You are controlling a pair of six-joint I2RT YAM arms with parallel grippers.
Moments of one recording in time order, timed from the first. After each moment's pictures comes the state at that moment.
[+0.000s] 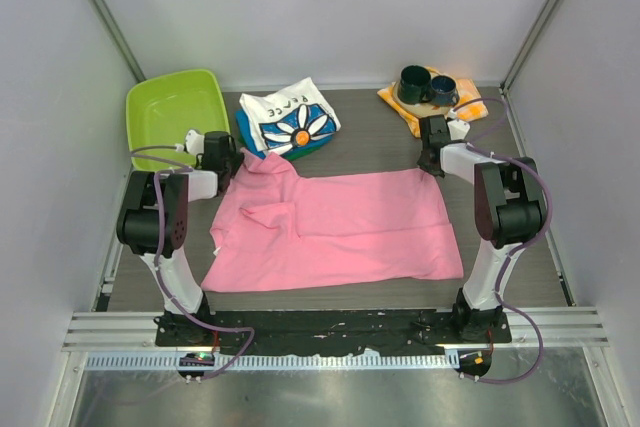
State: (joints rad) left arm -0.11 1.85 0.91 0.33 -0.24 -1.05; right arm 0.15 1.89 1.16 -0.24 0.42 0.63
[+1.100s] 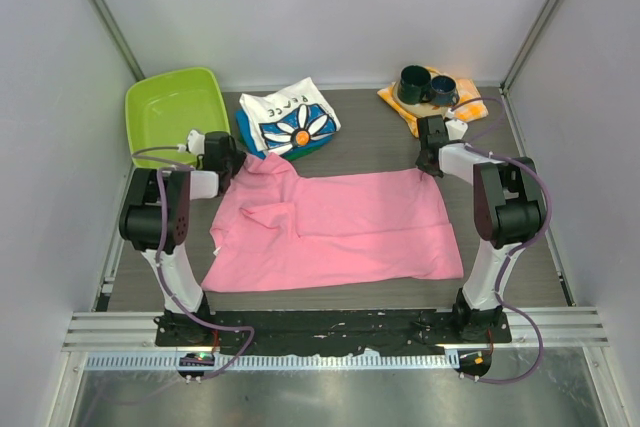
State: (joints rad) left arm -0.11 1.89 0.92 0.39 -0.19 -1.07; right arm 0.16 1.89 1.16 -0.24 0.42 0.62
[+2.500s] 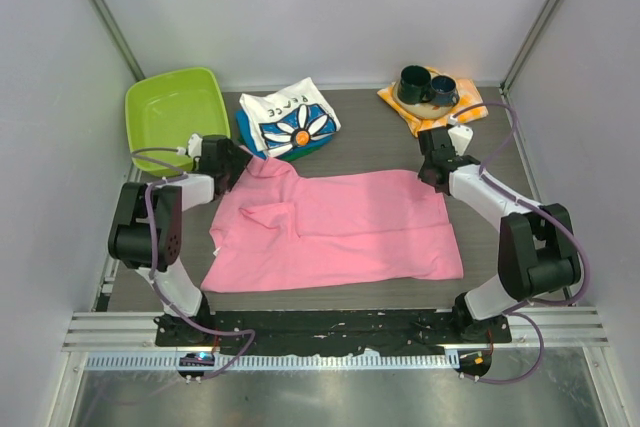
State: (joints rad) left arm -0.13 1.72 0.86 0.16 -0.14 -1.03; right arm 0.25 1.52 0.96 -0.36 0.47 0.60
